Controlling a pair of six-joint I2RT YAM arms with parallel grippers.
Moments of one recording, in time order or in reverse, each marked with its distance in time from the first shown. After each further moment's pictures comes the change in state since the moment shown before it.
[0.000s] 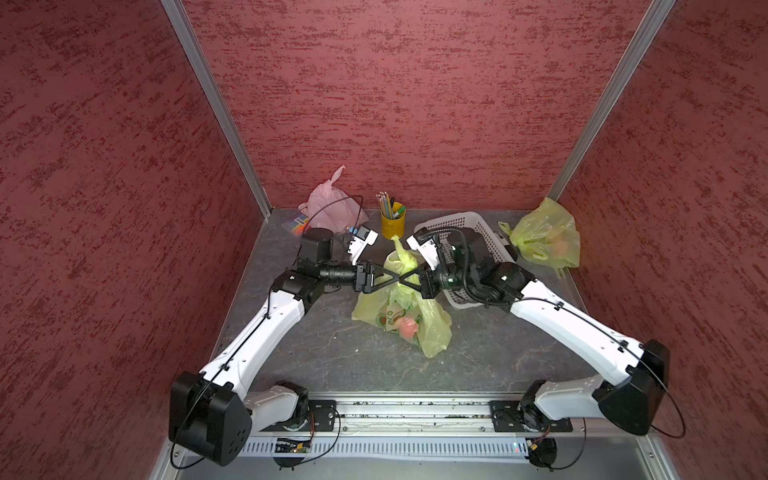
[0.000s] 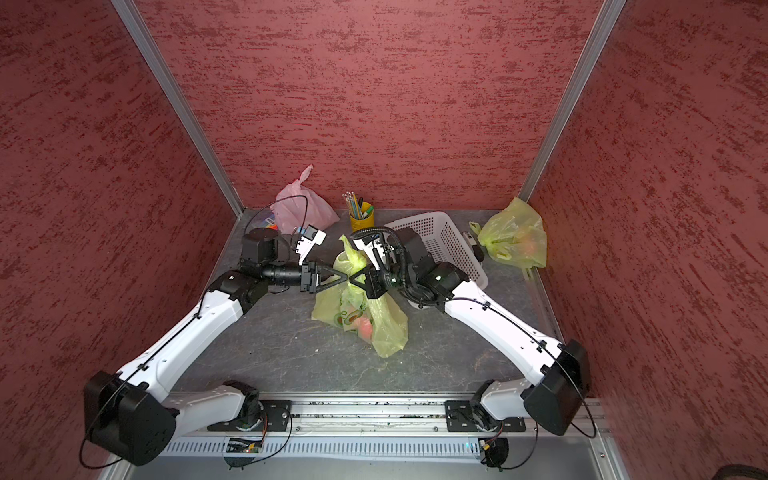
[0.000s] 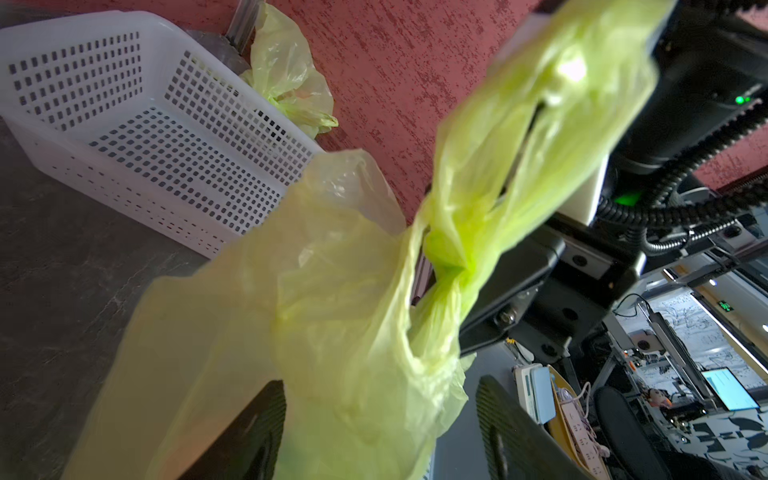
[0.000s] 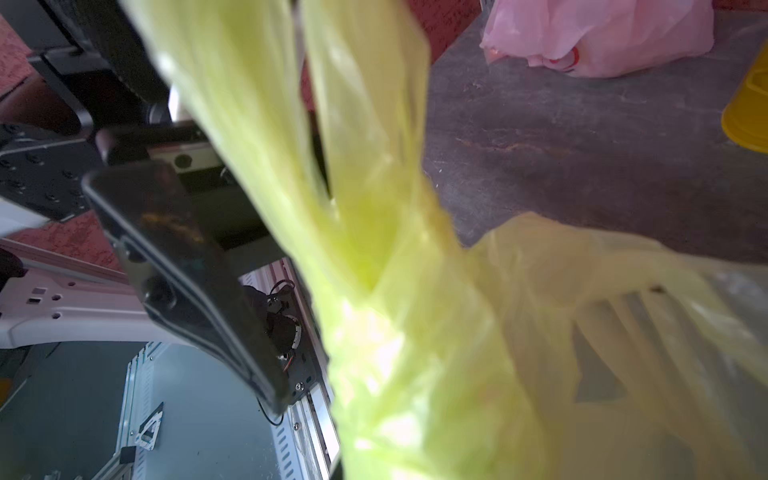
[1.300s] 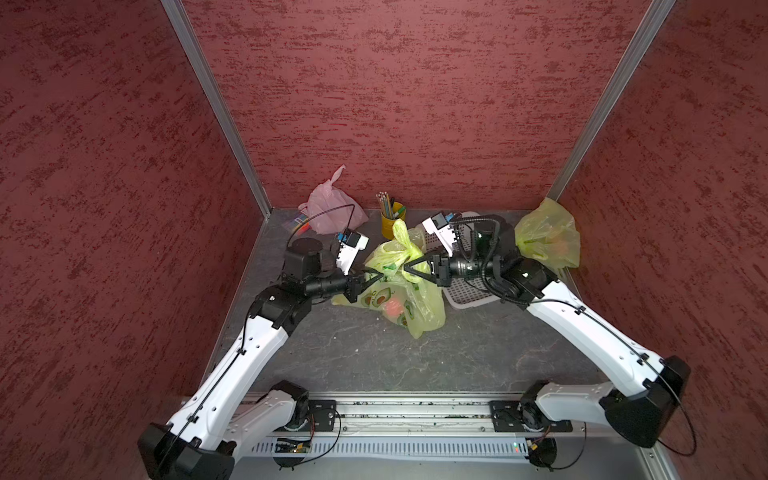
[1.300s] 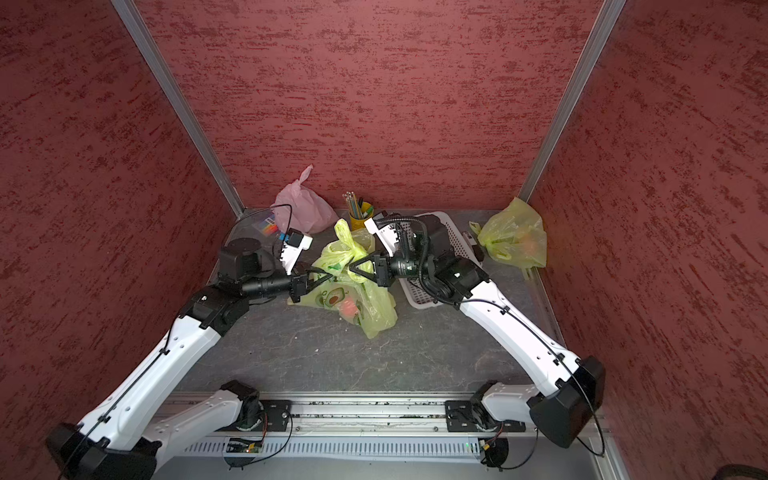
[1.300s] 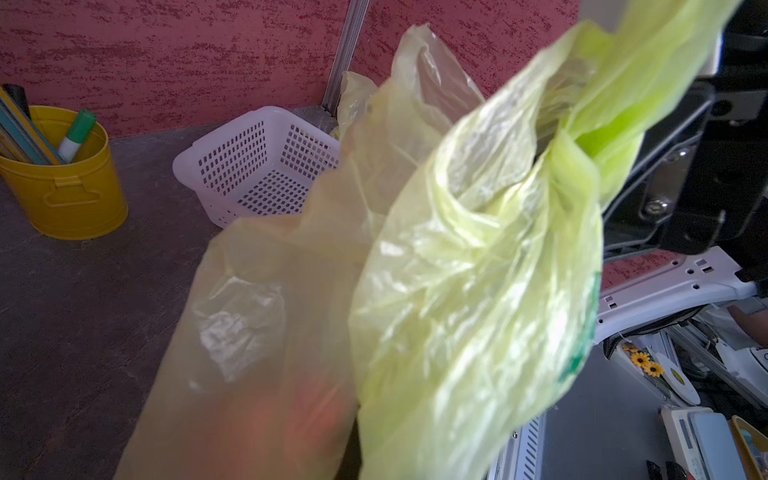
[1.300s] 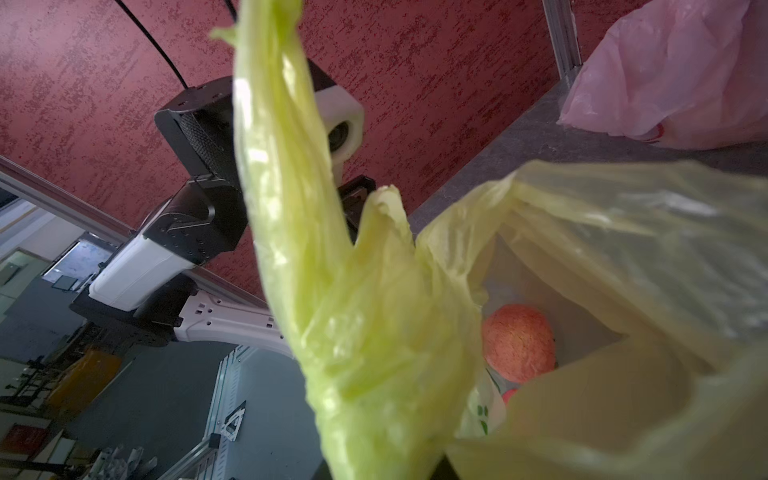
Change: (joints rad) left arm -0.018 -0.203 0.007 -0.163 -0.325 0.158; right arm -0.089 -0.067 0.011 0.117 -0.235 0.098
